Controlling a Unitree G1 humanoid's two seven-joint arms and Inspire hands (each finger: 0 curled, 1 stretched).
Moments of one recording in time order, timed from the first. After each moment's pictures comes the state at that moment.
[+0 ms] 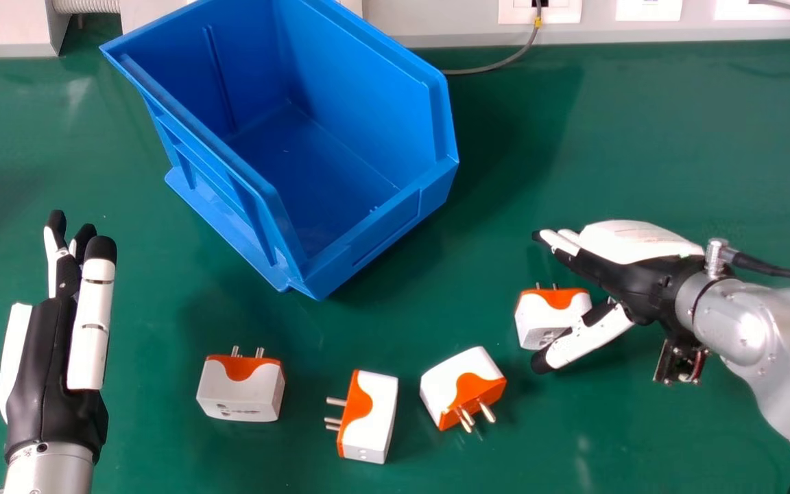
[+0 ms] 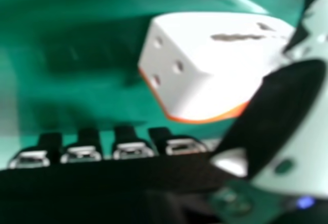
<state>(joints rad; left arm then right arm) 0.26 0.17 0.27 -0.03 -0.10 -0.18 -0.08 -0.46 -0.58 0.43 0.47 -0.72 -0.06 0.40</state>
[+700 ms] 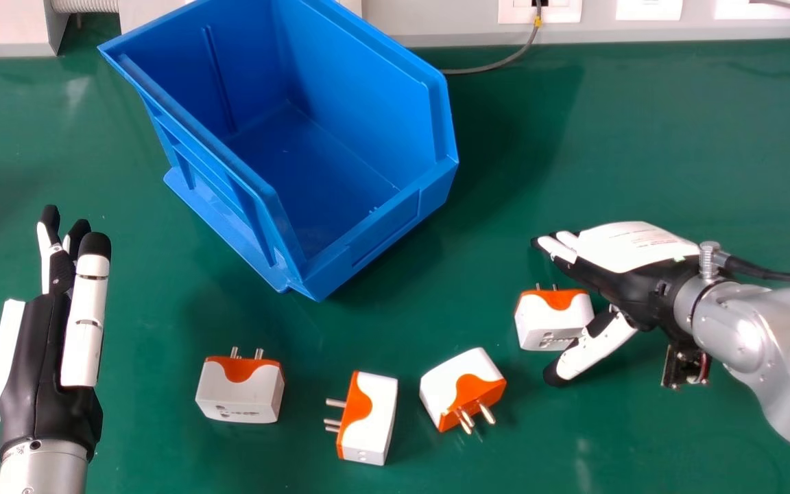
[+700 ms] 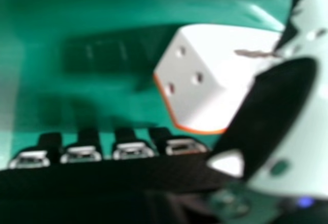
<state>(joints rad) 0.26 0.17 0.28 -0.05 -0.10 -0.17 -0.09 -0.46 -0.61 0.47 0.45 -0.79 -0.08 0.39</state>
